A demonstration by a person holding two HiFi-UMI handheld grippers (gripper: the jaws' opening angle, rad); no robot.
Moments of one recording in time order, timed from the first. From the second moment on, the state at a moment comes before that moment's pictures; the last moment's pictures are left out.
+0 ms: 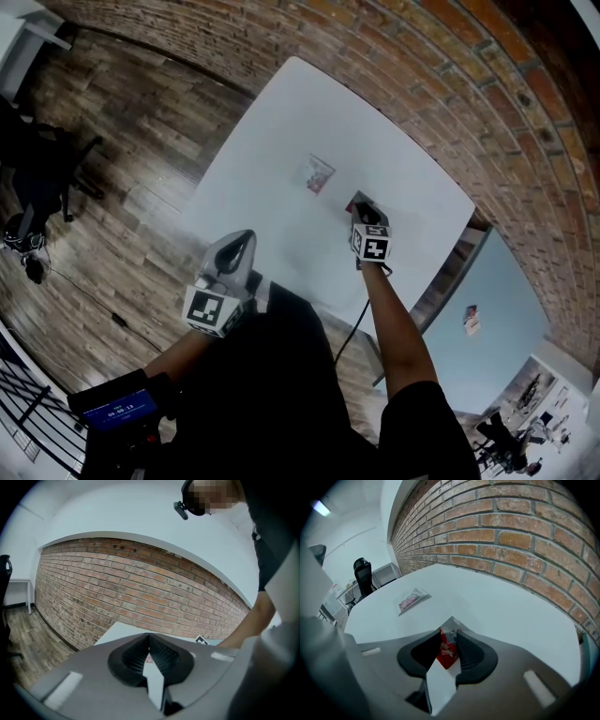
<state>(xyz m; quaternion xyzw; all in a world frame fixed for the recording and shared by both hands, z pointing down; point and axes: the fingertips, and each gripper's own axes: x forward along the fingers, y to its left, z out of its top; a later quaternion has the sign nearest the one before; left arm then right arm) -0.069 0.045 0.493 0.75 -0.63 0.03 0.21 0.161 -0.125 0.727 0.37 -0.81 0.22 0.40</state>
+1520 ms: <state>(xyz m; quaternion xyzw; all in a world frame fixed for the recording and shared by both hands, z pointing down) -0.027 0.021 0.407 0.85 -0.51 -0.02 0.15 0.125 -0.010 0.445 0.48 -0.86 0.08 0.13</state>
